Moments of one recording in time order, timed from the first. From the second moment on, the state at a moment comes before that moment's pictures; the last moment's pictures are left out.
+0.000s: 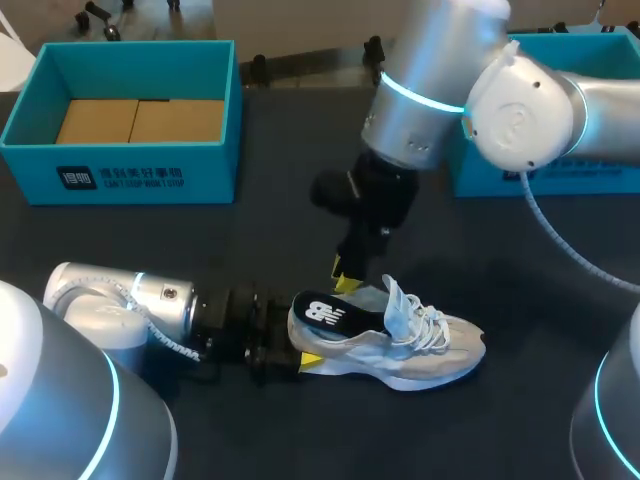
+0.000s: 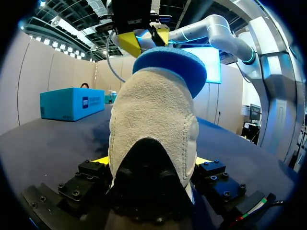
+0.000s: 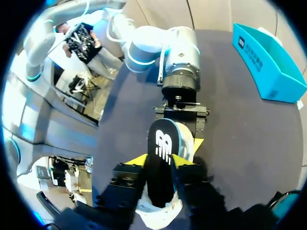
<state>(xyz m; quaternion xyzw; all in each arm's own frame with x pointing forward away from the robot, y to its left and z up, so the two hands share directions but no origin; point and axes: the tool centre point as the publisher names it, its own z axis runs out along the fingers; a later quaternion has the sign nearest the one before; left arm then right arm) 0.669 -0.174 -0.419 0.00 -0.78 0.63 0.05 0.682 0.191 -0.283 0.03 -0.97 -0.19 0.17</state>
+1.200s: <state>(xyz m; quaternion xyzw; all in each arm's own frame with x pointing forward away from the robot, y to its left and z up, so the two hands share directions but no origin) 0.669 -0.174 -0.419 0.00 -0.78 0.63 0.05 0.700 0.202 -0.319 0.06 -0.92 -0.24 0.30</state>
